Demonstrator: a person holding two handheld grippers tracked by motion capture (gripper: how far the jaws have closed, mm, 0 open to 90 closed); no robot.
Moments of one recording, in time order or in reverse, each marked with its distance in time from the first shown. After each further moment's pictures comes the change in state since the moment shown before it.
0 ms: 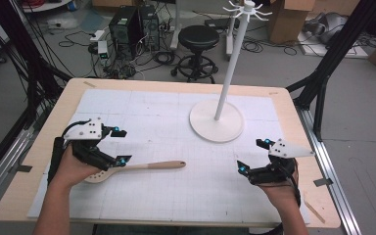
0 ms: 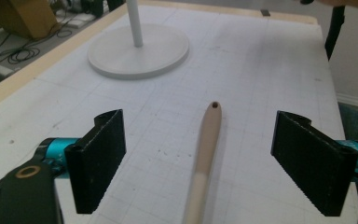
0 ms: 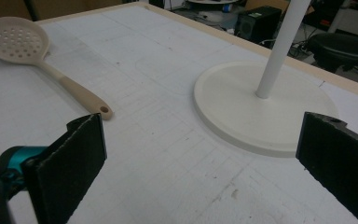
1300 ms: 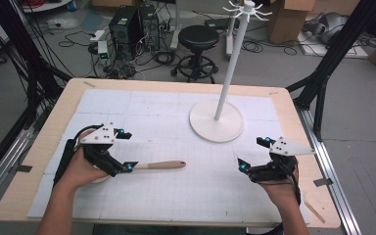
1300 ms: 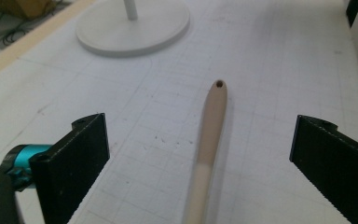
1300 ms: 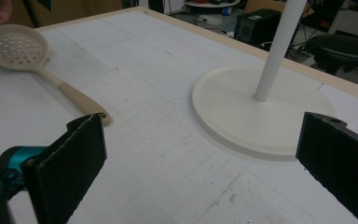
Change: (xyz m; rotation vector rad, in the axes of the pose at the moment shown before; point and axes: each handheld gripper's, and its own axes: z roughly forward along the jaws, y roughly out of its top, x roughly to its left) left arm -0.003 -0.008 0.036 0.148 0.008 0.037; right arm -0.005 0.002 0.000 -0.016 0.003 0.016
